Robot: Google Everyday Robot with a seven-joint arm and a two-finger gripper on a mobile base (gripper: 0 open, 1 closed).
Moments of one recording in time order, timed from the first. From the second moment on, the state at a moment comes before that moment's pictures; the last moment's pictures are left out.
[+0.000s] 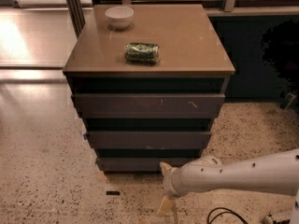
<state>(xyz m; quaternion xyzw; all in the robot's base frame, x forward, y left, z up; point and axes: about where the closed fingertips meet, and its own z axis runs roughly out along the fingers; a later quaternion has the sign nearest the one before) 0.446 -0.038 0.440 -0.65 0.72 0.12 0.23</state>
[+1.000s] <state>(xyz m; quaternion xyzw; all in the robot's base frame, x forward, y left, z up) 0.465 -0.041 0.386 -0.65 0.72 0.10 0.23</state>
